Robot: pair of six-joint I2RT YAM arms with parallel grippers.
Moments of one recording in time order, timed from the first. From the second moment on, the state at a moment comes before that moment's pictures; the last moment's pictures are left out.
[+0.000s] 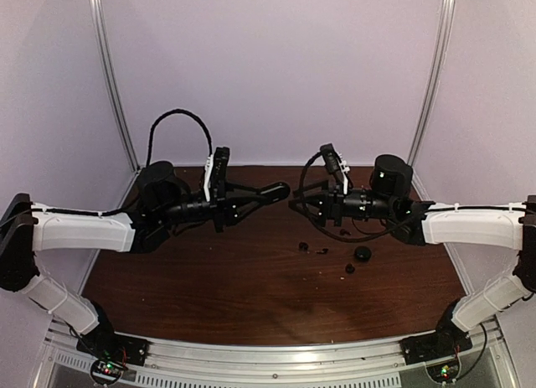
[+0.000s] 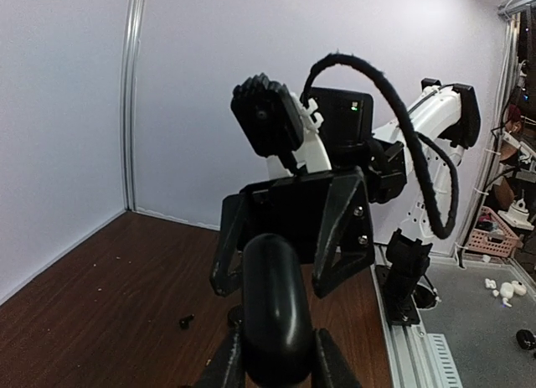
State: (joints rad) left arm -0.79 1.43 0.80 0.75 0.62 -0.17; right arm 0.71 1.39 0.83 0.53 -0.66 0.37
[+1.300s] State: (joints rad) left arm -0.79 1.54 0.83 0.89 0.85 -0.43; right arm 0.77 1.37 0.83 0.53 -0.80 0.29
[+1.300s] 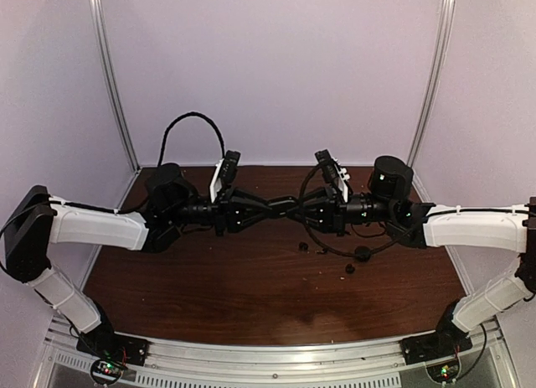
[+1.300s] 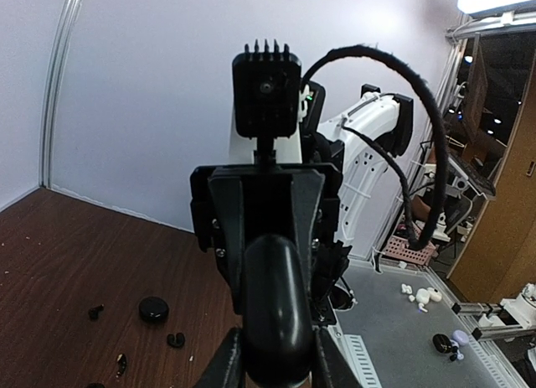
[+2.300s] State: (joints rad) left arm -0.80 1.55 0.87 0.72 0.75 -0.37; right arm 0.78 1.37 0.85 0.41 -0.72 0.19
